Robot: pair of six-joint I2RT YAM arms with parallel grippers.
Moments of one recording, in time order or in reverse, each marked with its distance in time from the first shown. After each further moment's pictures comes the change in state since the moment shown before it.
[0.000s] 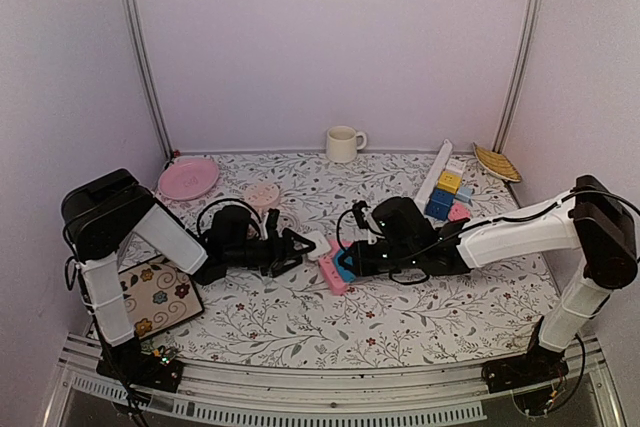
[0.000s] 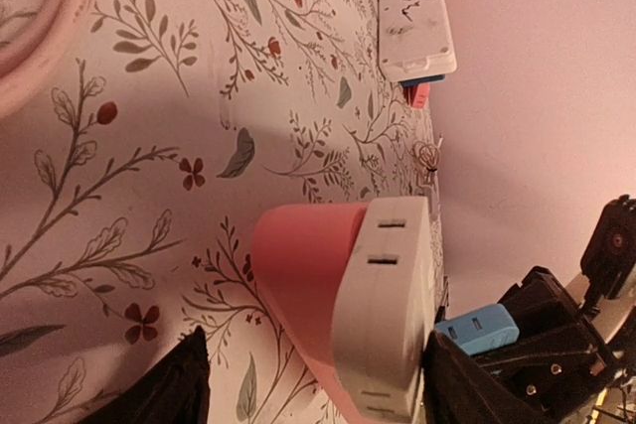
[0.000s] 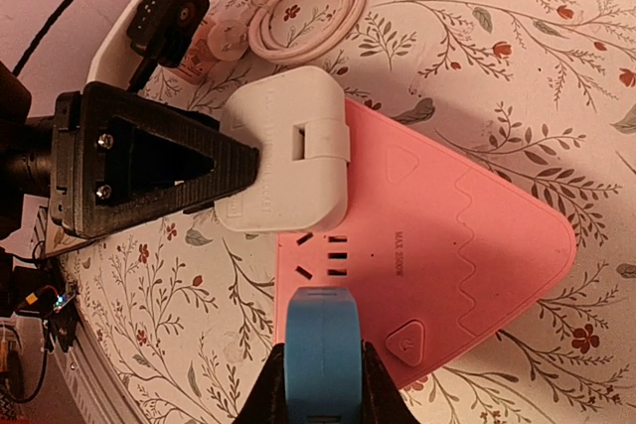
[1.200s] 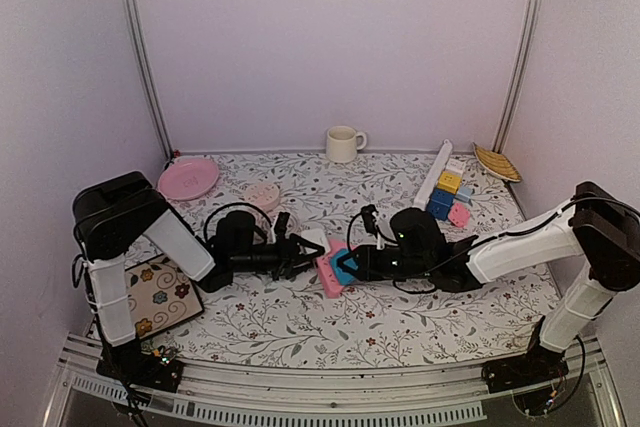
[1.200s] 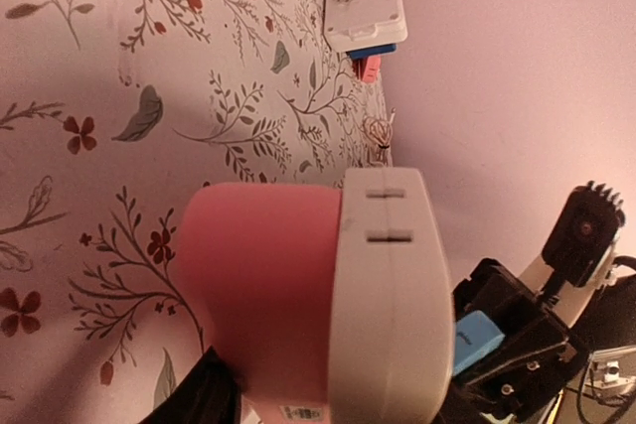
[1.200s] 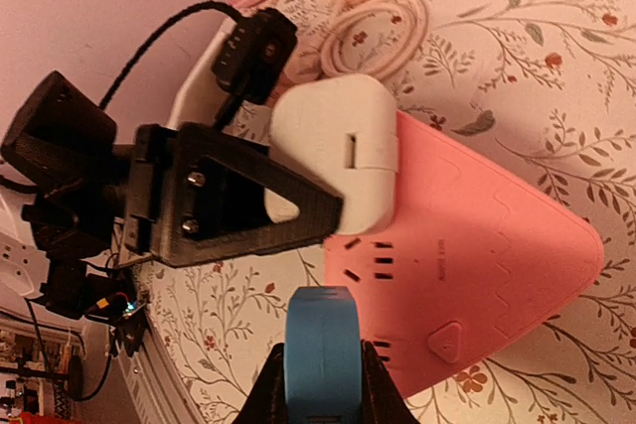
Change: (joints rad) left arm -0.046 0.064 -0.001 0.173 0.032 -0.114; right arm -0.002 -0.029 -0.176 0.321 -0.088 0.100
